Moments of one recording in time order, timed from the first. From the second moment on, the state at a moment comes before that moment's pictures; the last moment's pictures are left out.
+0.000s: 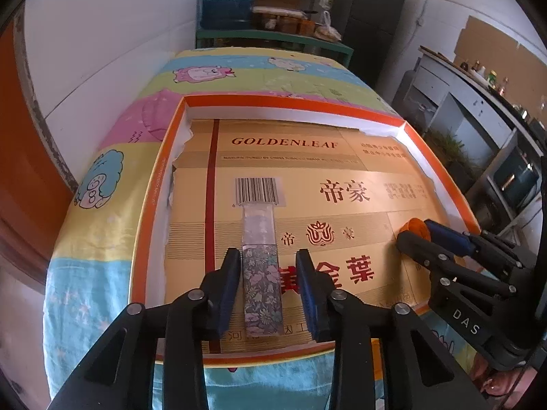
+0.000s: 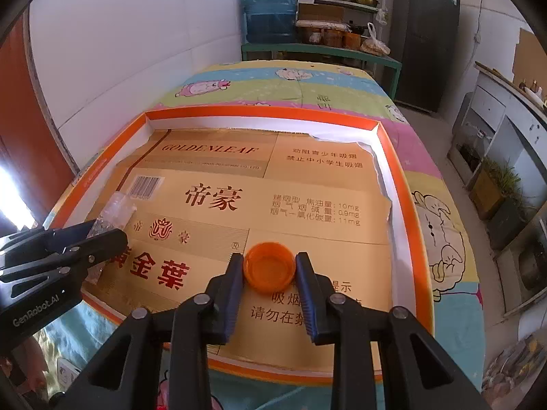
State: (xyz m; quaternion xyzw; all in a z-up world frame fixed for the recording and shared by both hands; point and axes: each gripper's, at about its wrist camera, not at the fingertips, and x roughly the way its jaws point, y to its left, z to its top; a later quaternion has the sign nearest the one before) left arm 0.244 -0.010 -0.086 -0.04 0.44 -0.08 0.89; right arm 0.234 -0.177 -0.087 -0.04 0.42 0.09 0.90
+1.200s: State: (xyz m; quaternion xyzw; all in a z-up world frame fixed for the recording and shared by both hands) left arm 0.111 0.004 -0.010 -0.04 0.36 -0.11 0.92; right arm 0.118 -0.183 -0.042 0.02 0.38 0.10 0.92
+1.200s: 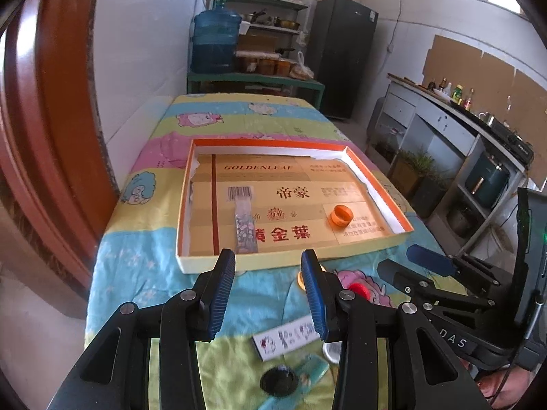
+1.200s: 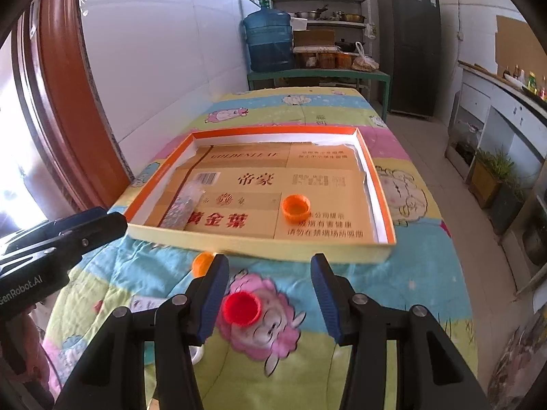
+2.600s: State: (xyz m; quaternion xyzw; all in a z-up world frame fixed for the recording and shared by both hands) left arm 0.008 0.031 -0.055 -0.06 0.37 -0.16 0.91; right arm -0.021 -0.128 -0.094 -0.05 0.42 0.24 0.87
